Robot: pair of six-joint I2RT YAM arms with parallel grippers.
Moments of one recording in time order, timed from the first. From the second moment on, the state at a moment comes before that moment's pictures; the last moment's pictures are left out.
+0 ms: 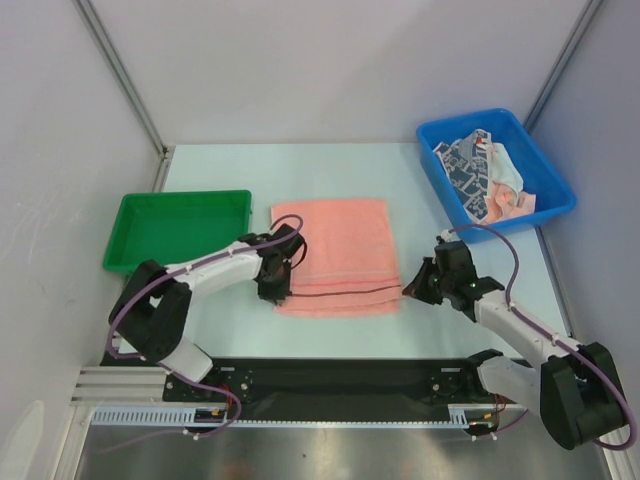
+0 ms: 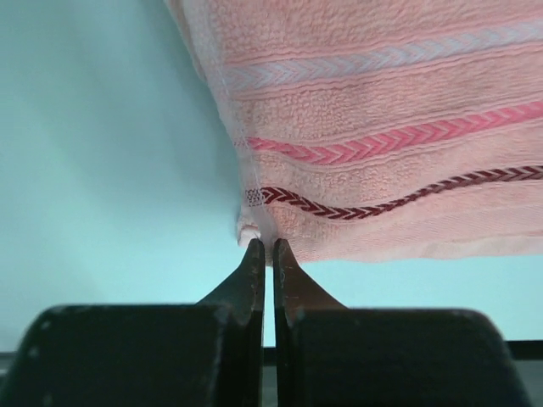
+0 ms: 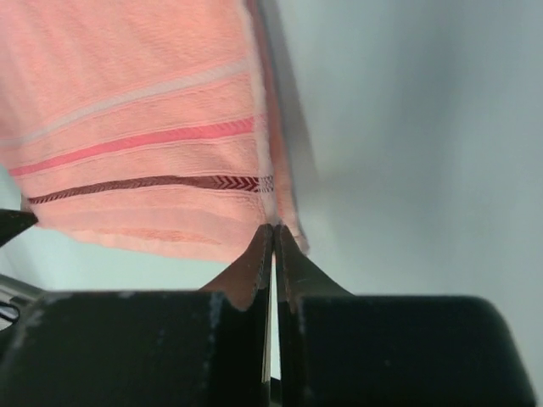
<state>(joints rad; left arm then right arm) -0.64 1.55 0.90 -0.74 -0.10 -0.60 0.35 1.06 0.47 -0.27 -0.14 0.72</state>
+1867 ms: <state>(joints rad) -0.67 1.29 0.62 -0.67 0.03 -0.74 0.47 0.89 0.34 -0.39 -0.08 0.78</state>
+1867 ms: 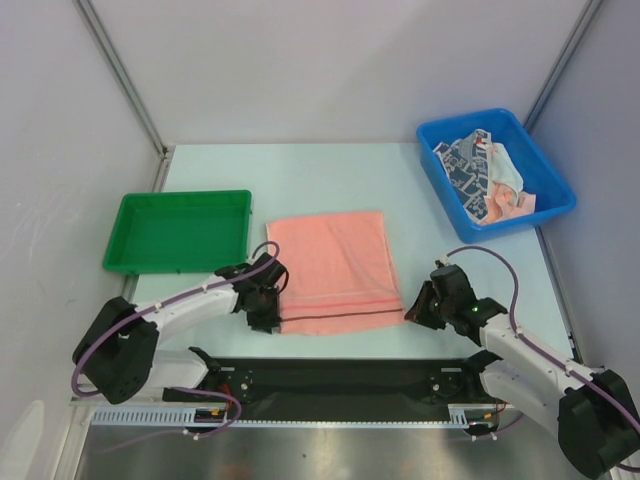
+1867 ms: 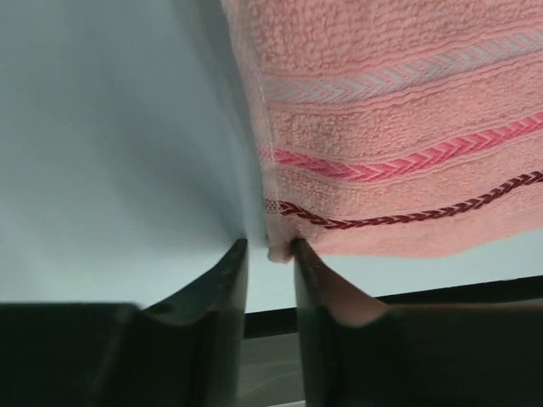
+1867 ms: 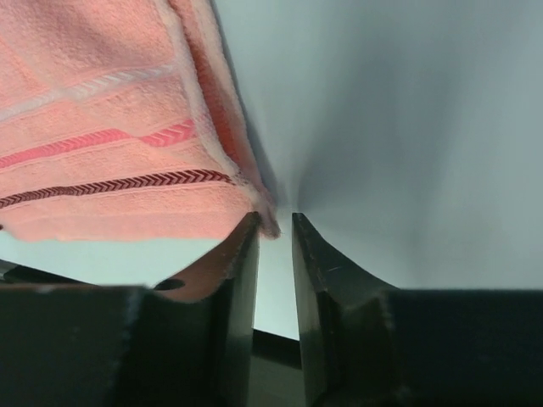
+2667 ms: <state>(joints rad) -0.31 1.85 1.59 -0.81 0.01 -0.14 0.25 1.84 1.50 -0.45 -0.43 0.13</state>
